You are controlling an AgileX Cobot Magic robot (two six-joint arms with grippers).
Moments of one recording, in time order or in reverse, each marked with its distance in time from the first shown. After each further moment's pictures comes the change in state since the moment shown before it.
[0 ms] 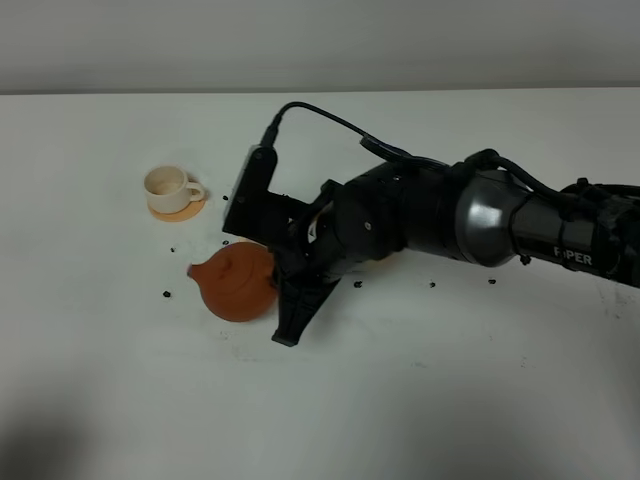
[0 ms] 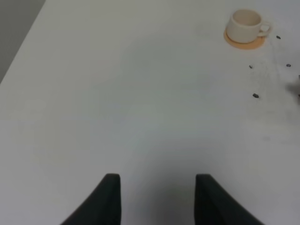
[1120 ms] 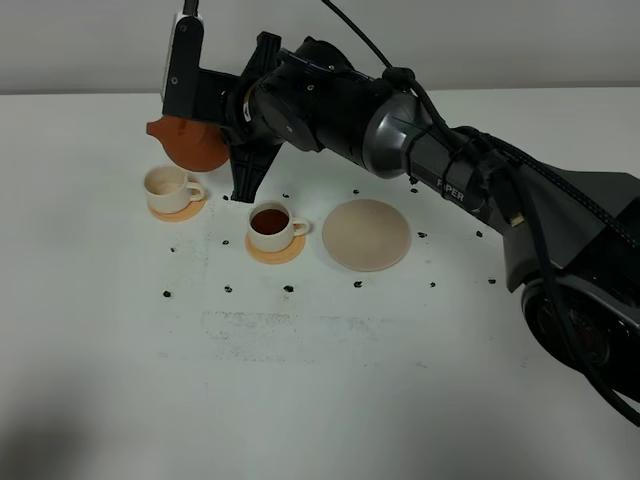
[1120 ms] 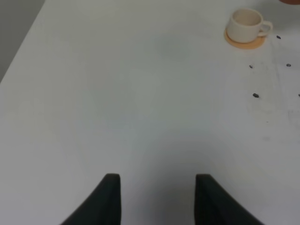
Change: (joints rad) left arm 0.000 0.000 0.000 0.000 0.000 0.000; right arm -0.054 0.348 -0.697 -0.394 0.091 0.041
